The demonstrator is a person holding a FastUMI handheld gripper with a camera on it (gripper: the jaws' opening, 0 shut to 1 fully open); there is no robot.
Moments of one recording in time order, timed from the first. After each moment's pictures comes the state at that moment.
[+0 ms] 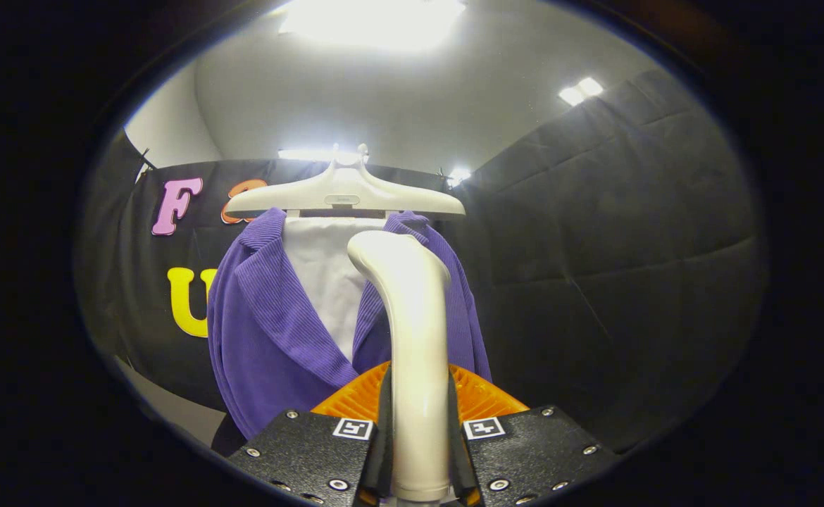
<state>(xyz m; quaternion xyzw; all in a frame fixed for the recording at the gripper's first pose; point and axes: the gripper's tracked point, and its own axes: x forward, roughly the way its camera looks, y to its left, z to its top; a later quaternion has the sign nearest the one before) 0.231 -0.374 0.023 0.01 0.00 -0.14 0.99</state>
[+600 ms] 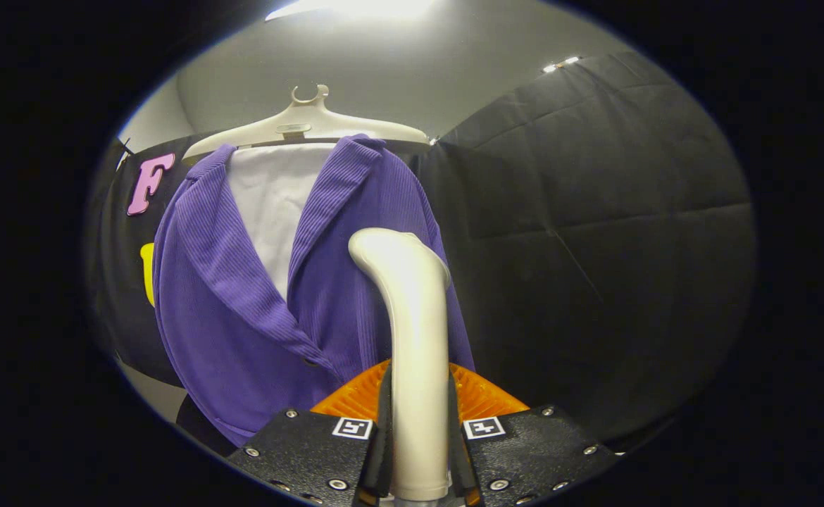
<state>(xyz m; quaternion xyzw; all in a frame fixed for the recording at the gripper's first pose) 0.247 -0.416 -0.072 0.03 0.07 -0.17 0.98</state>
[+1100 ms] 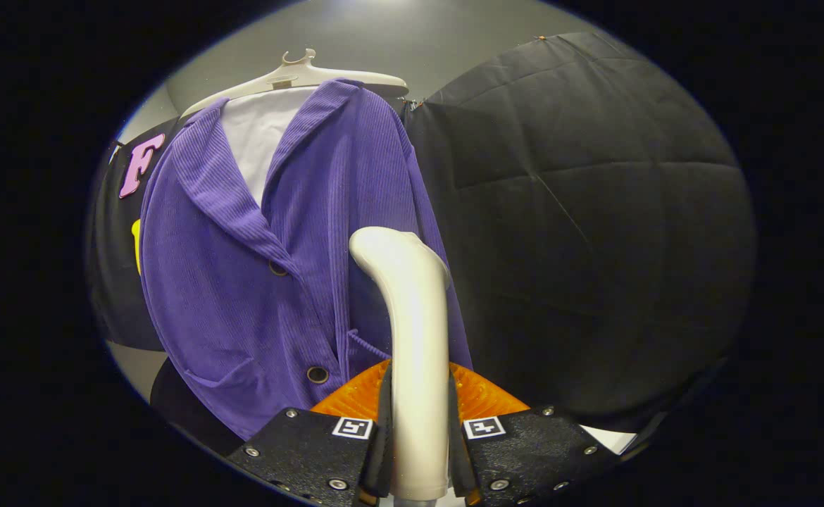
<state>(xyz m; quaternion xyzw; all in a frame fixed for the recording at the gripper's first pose) 0.211 -0.429 -0.167 0.06 0.15 -0.19 0.97</state>
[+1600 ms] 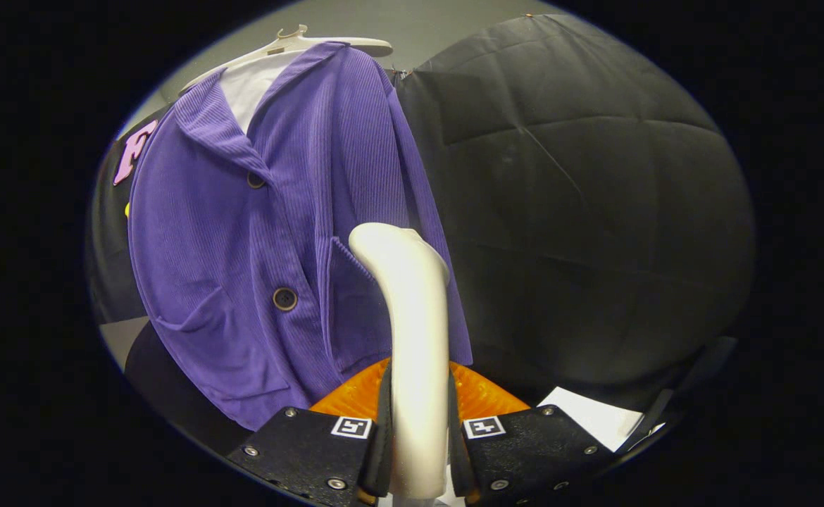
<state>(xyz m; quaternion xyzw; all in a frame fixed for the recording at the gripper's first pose) 0.179 -0.432 -0.252 0.08 0.21 -0.20 0.95</state>
